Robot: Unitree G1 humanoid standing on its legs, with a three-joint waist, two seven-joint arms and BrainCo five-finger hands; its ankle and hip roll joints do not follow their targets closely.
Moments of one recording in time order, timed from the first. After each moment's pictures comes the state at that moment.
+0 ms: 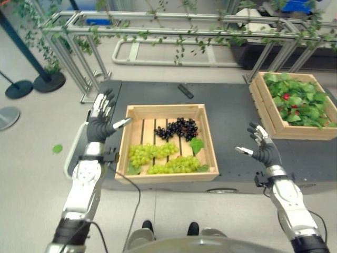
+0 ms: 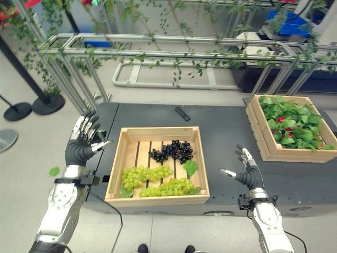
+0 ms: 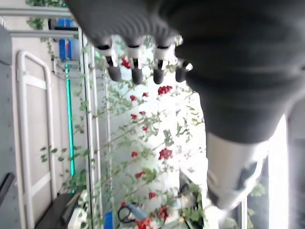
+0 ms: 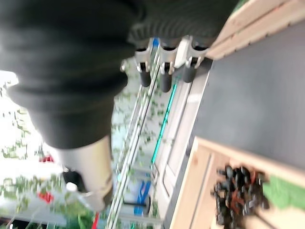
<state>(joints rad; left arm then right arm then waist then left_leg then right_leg) -0.04 0.41 -0.03 -0.15 -0.30 -0.27 0.11 0.14 -0.42 -0.03 0.02 0.17 -0.21 -0.05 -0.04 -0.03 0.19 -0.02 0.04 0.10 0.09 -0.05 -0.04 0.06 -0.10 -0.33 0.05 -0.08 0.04</state>
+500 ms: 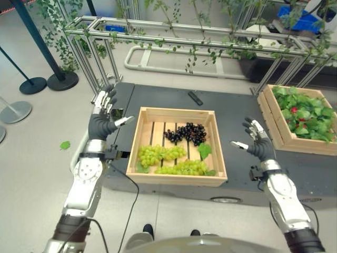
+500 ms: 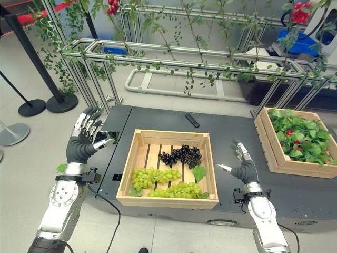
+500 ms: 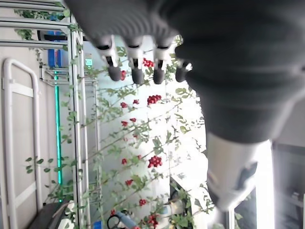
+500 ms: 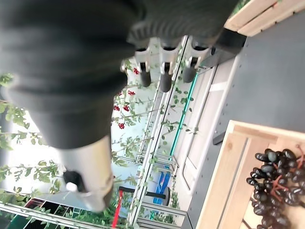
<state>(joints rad) -0.01 0.42 -0.03 -0.15 -0.30 -0.26 0.12 0.11 -0.40 -0.01 0.04 0.17 -0.19 -0.05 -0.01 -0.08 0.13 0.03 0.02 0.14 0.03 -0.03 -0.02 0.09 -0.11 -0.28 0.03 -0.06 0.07</state>
